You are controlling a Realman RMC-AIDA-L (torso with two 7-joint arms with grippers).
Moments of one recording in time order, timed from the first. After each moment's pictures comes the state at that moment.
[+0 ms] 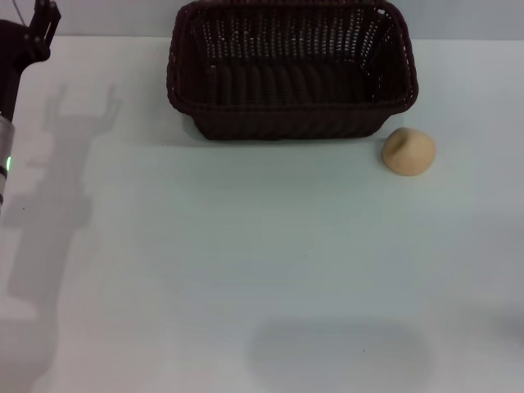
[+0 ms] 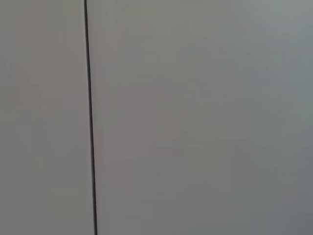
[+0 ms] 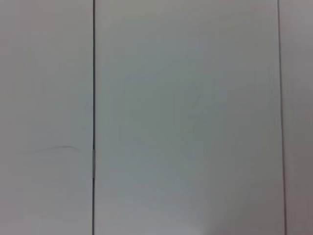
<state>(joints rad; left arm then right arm) -0.41 -2.07 -1.15 -0.40 2.41 1.18 0.14 0.13 2.09 -2.40 -0.37 -1.76 1.34 2.95</state>
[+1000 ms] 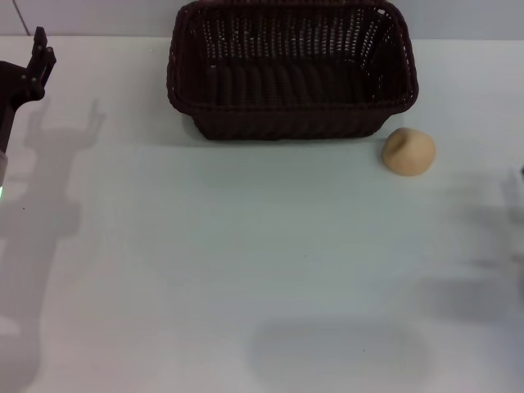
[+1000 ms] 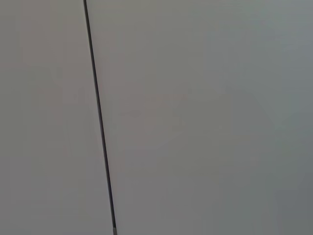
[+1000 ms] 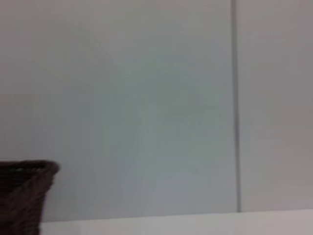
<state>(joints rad) -0.40 -2.07 -1.14 -0.31 2.41 1.14 0.14 0.18 2.06 -2.51 -0.47 -1.89 1.15 2.94</state>
